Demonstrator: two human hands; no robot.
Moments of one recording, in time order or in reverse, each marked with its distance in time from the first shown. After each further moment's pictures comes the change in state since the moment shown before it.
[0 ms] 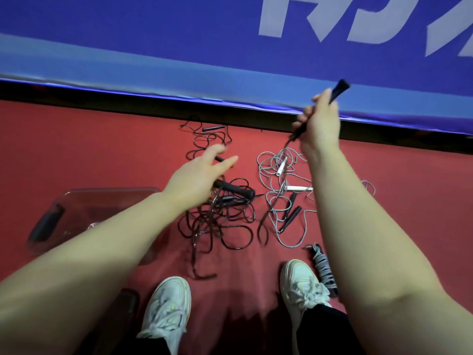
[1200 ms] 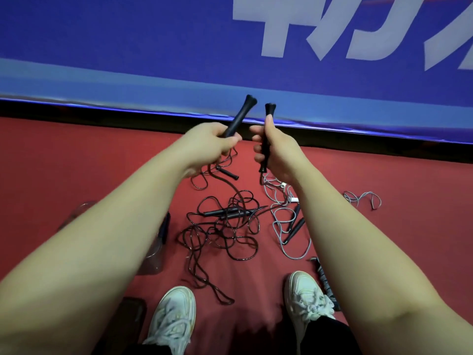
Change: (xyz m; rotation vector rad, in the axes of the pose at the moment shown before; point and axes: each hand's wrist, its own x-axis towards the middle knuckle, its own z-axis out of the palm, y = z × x) left_hand 0.016 0.033 -0.073 -0.790 0.137 -0.170; right_hand -0.040 0.012 0.021 -0.294 -0.449 0.256
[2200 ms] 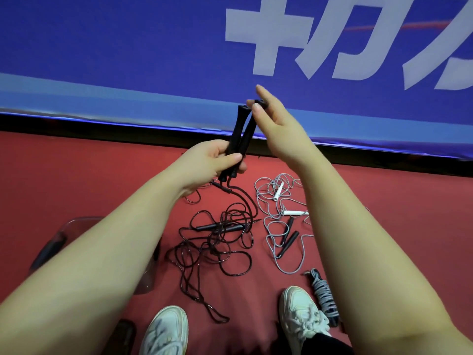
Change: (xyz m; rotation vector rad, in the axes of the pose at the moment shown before) left_hand 0.001 -0.004 0.003 -0.196 -0.151 0.174; right_hand -0.019 -0.062 0.002 -0.661 -0.027 -0.409
